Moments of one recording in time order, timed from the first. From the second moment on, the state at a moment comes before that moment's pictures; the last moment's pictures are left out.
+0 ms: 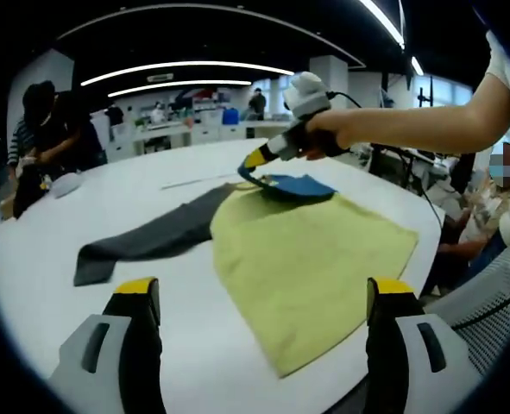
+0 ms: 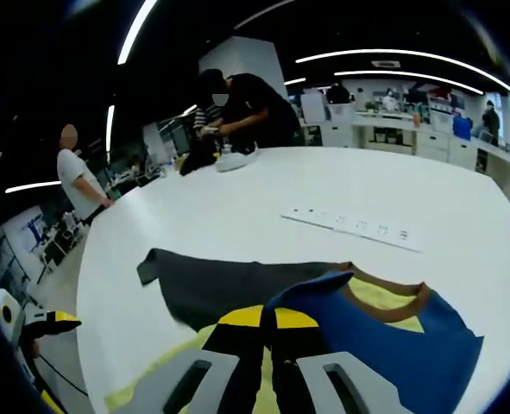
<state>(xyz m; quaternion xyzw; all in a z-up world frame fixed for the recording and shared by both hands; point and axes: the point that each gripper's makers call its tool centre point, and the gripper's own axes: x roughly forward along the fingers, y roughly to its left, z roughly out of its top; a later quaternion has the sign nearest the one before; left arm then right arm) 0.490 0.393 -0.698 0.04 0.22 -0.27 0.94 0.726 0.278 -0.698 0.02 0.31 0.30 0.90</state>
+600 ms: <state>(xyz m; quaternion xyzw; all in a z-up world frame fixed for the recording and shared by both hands) 0.488 0.401 -0.698 0.04 0.22 -0.26 0.94 0.722 0.303 -0.743 -0.02 0.34 0.31 0.89</state>
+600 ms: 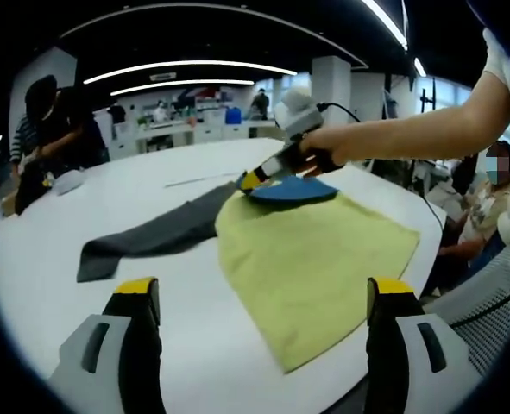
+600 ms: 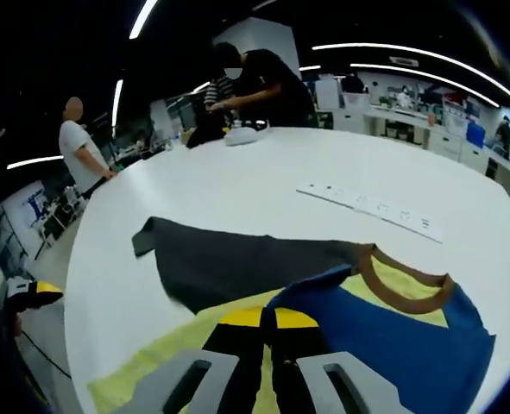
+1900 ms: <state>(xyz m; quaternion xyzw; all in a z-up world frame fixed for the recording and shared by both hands) 0.495 0.390 -0.689 0.05 0.21 -0.27 0.94 0.708 0.246 -0.729 0.00 0.34 0.31 0.89</state>
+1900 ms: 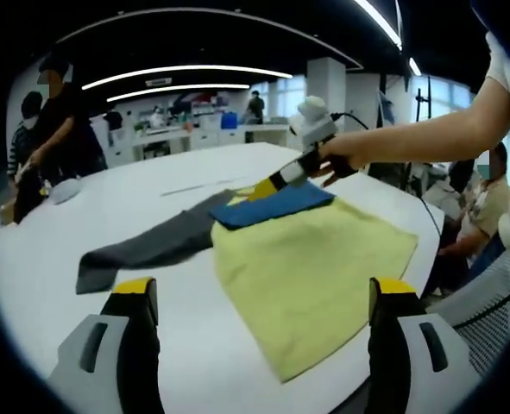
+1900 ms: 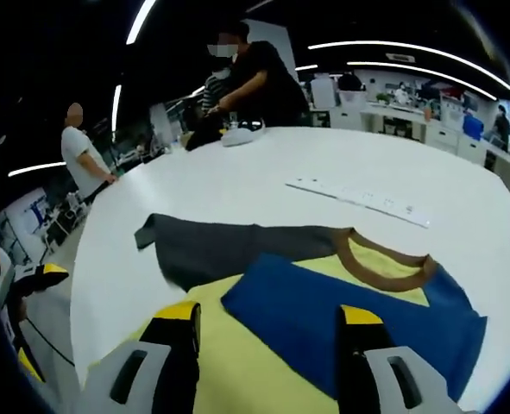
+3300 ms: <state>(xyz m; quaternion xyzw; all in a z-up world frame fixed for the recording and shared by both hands) 0.493 0.365 -0.687 0.07 0.21 -0.30 0.93 0.677 0.045 -0.742 0.00 0.33 0.21 0.92</state>
